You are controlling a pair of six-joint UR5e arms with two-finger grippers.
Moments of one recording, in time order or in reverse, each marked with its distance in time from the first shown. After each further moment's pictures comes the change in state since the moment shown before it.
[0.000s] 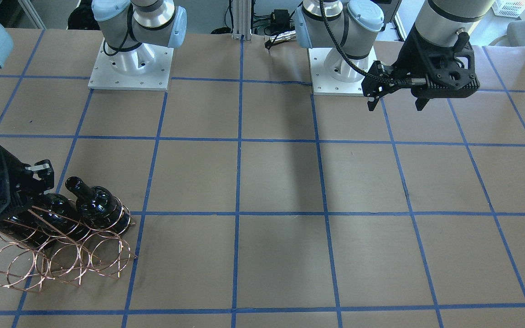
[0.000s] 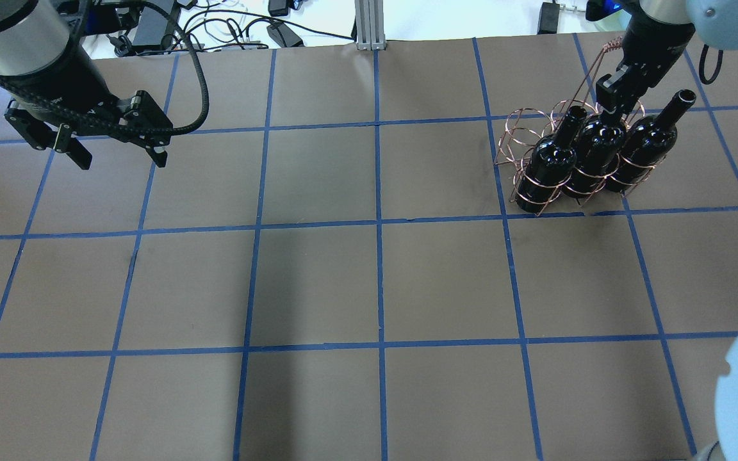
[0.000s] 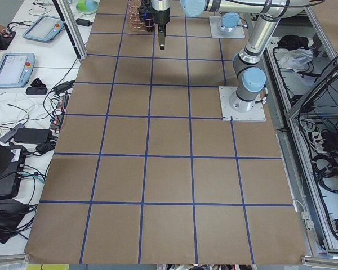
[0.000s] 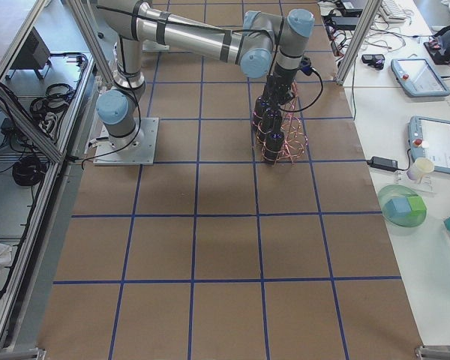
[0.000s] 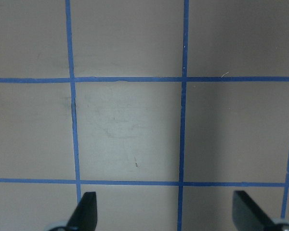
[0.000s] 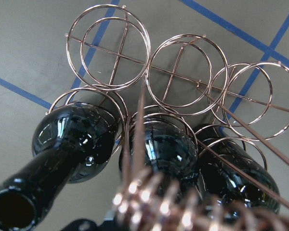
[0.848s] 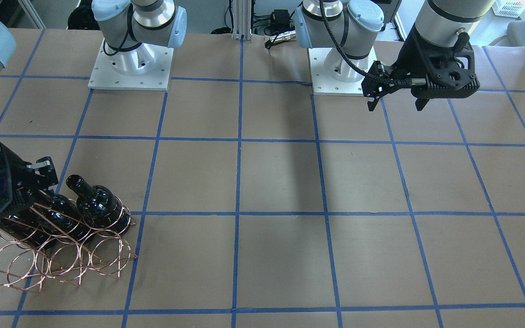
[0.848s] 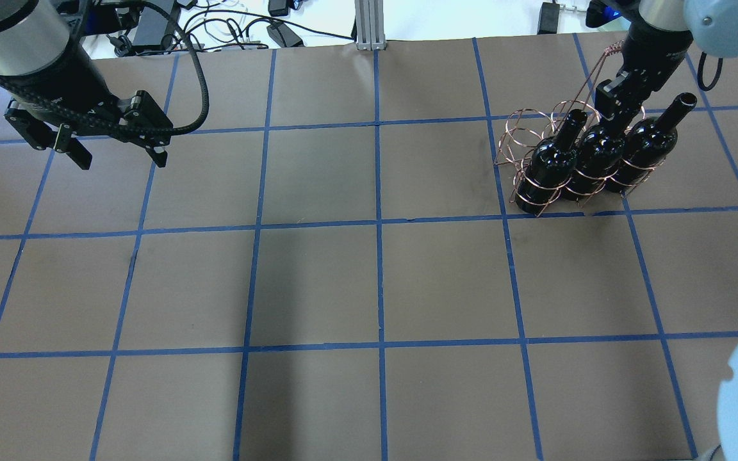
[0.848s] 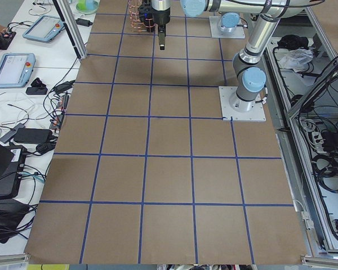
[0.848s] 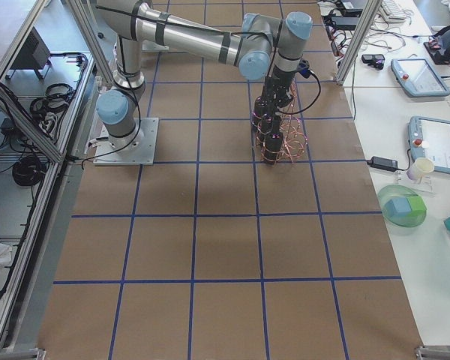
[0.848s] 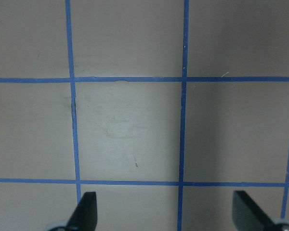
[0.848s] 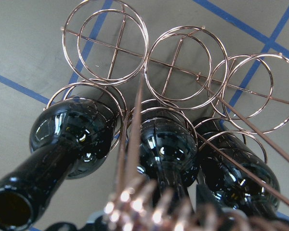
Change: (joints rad) left arm 0.000 0.000 0.000 0.000 0.000 -0.001; right arm -0.001 -0.017 0.016 0.005 -0.015 0.010
